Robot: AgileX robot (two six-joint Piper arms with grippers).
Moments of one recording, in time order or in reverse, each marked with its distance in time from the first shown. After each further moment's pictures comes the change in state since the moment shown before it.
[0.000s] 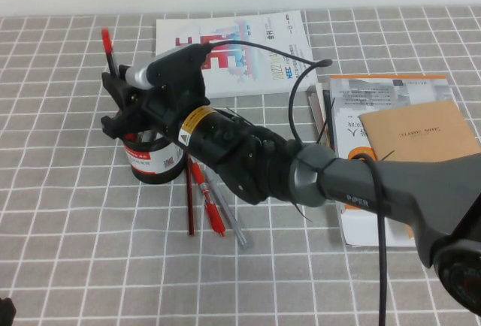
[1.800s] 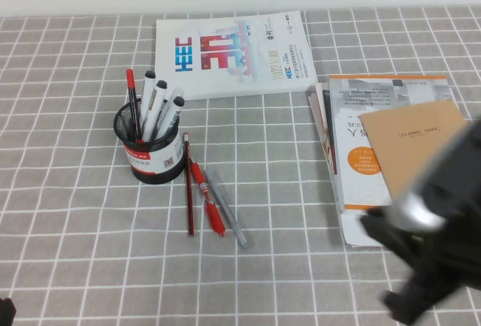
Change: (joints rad) right arm 0.099 -1.282 0.924 -0.230 1.075 0.056; left arm 0.000 0.000 0.000 0.000 0.000 0.000
